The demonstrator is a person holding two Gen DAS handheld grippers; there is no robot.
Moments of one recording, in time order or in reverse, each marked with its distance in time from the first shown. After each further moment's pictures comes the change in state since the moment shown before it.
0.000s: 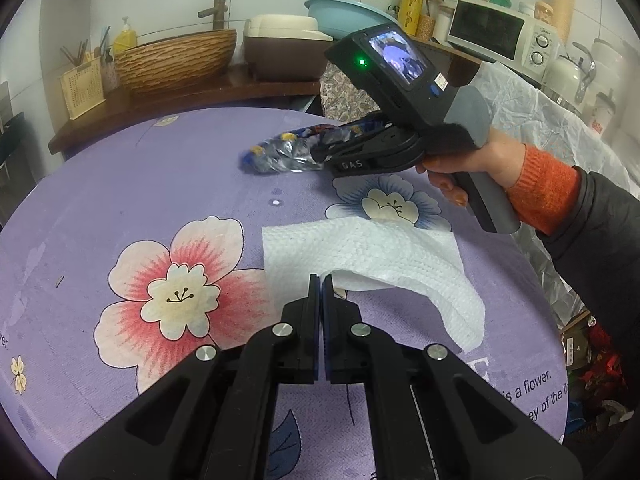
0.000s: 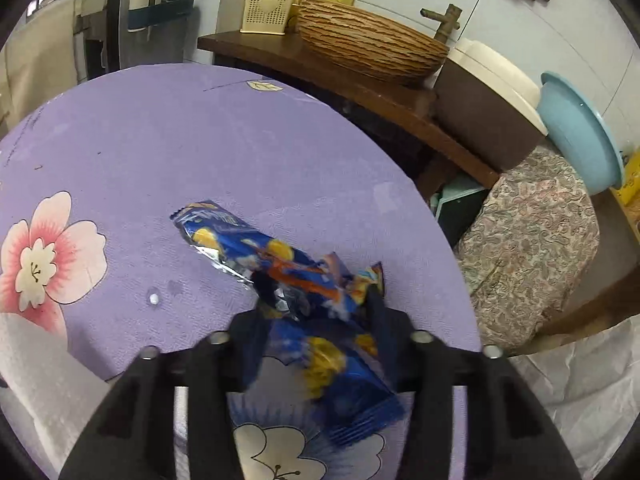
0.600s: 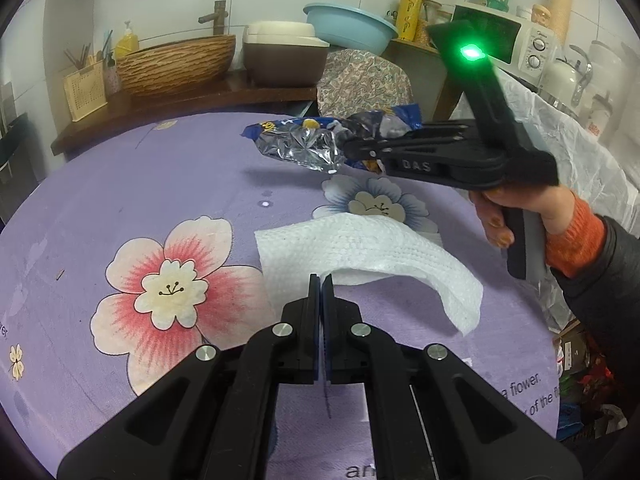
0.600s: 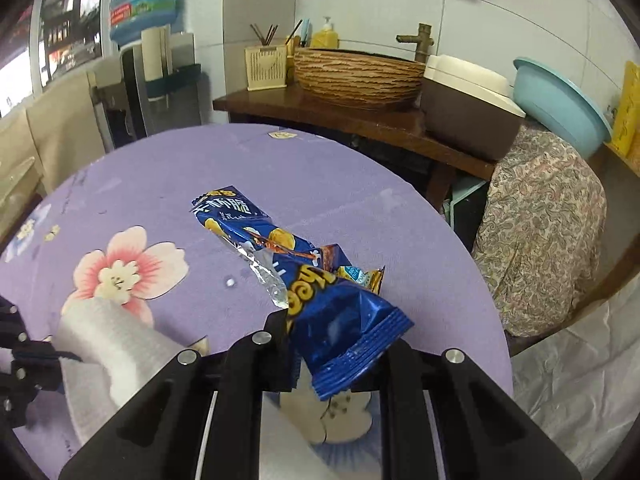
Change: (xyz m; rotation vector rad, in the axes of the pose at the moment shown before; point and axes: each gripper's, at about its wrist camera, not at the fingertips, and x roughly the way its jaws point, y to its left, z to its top) left arm -0.011 -0.015 -0.004 -0.003 -0.025 0.000; right arm -0.069 -0.010 -0.046 0.179 -0.177 0.143
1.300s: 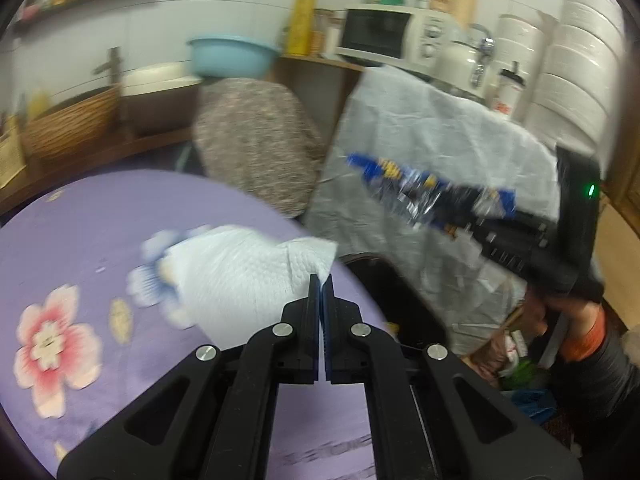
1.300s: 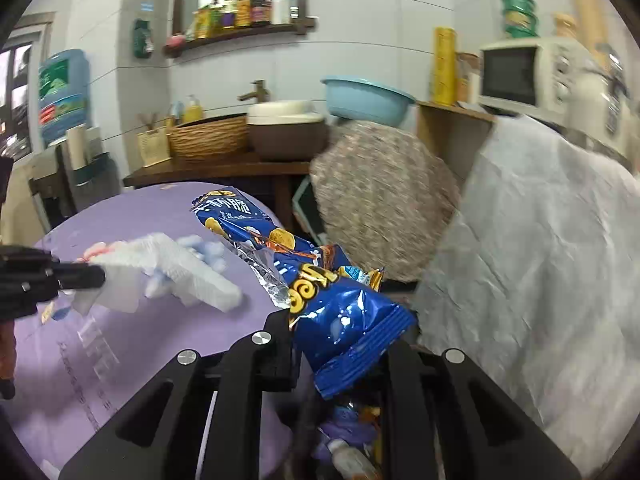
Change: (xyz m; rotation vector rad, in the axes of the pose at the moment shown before) left arm -0.004 -0.177 0.033 0.167 -0.061 -0.249; right arm -0.215 -0.093 -0.180 0.328 -0.199 -0.347
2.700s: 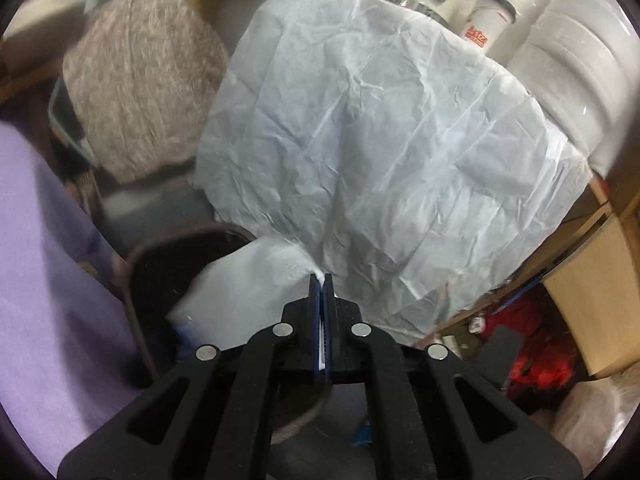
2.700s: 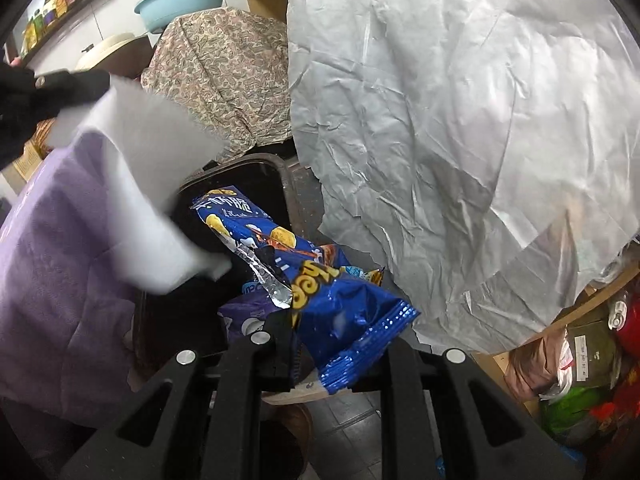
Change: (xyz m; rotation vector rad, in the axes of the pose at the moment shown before) left arm 0.196 -0.158 0.011 -0.071 0.207 -0.177; right arm 0.015 -0.125 -0.187 0.423 0.325 -0.246
